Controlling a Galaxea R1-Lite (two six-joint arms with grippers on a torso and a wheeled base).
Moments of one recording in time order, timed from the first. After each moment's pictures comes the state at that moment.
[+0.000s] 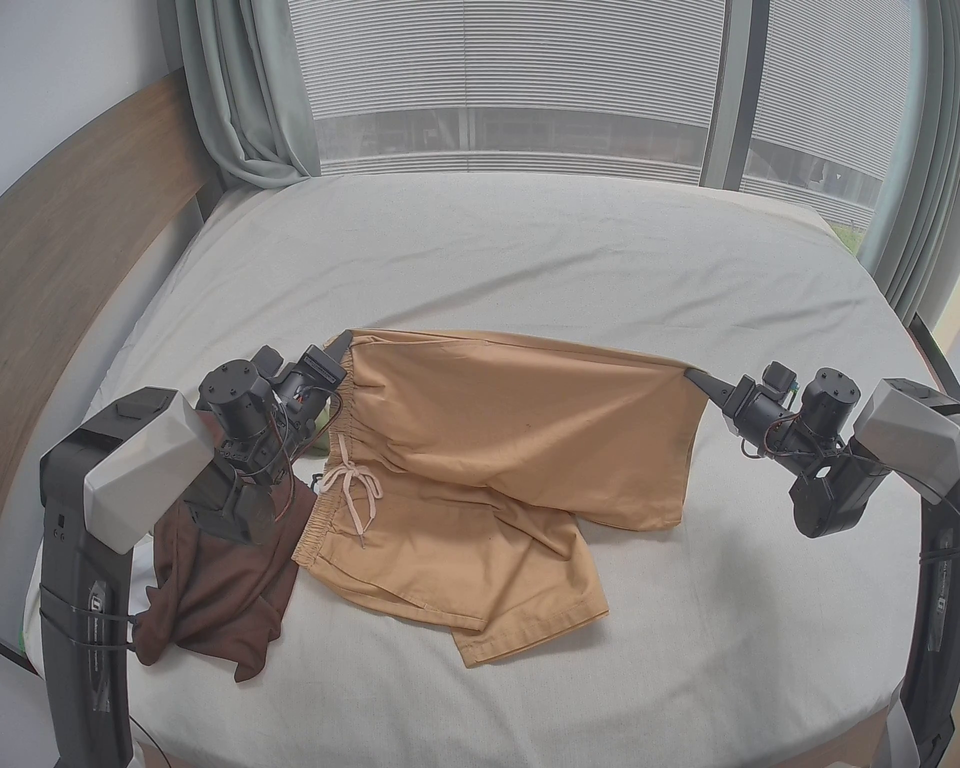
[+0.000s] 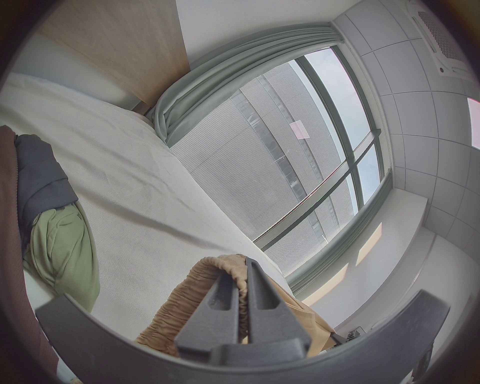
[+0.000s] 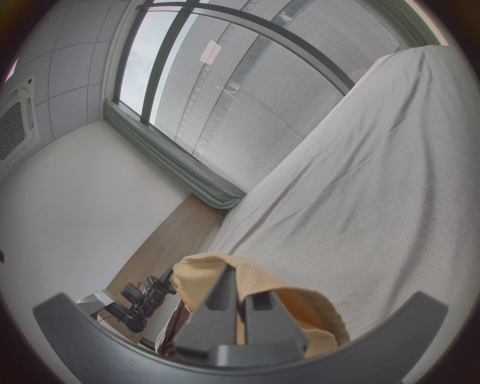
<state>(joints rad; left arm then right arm) -0.17 2.48 -1.27 -1.47 -0.16 -0.84 0.01 2.40 -1.04 -1.50 0.63 0.81</state>
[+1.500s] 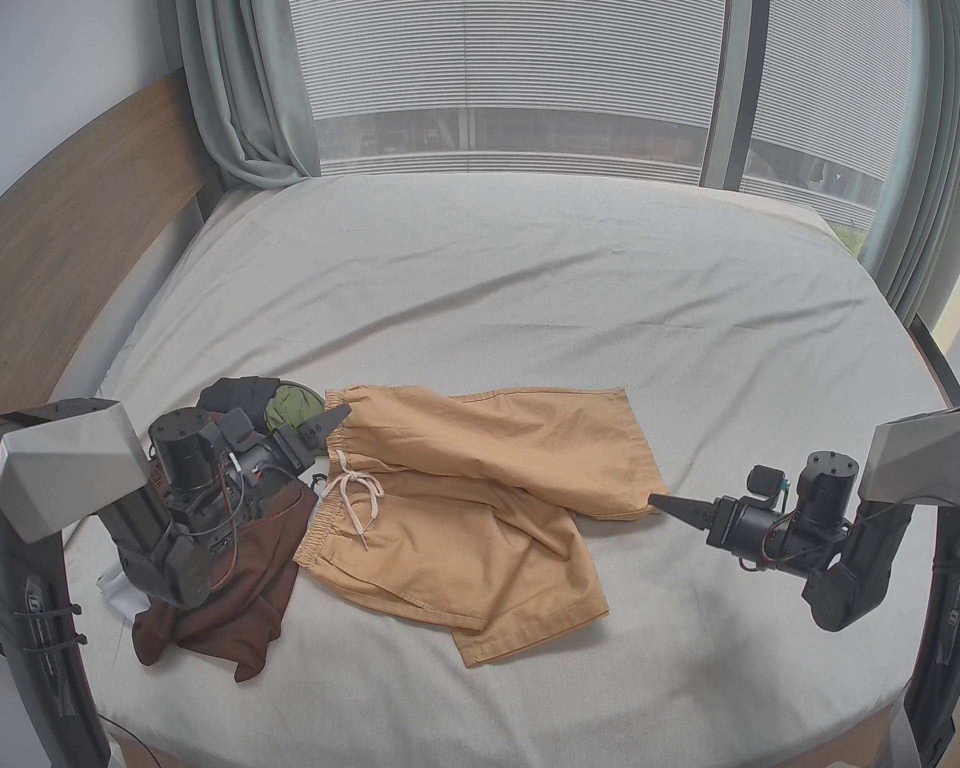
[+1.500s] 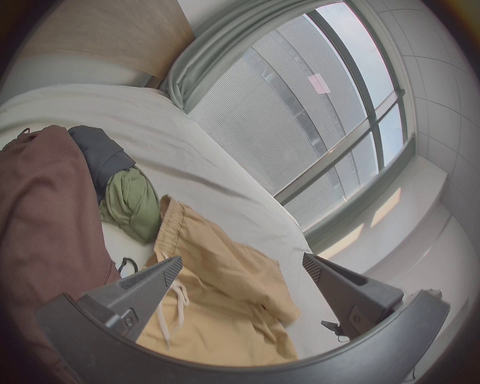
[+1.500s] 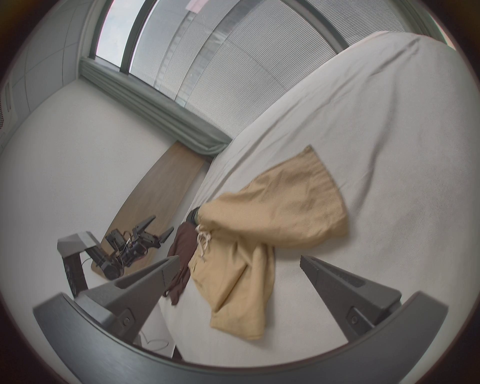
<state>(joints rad) -0.14 2.24 -0.72 -1.44 -0.32 -0.71 0.14 2.27 -0.47 -1.54 0.61 0.58</state>
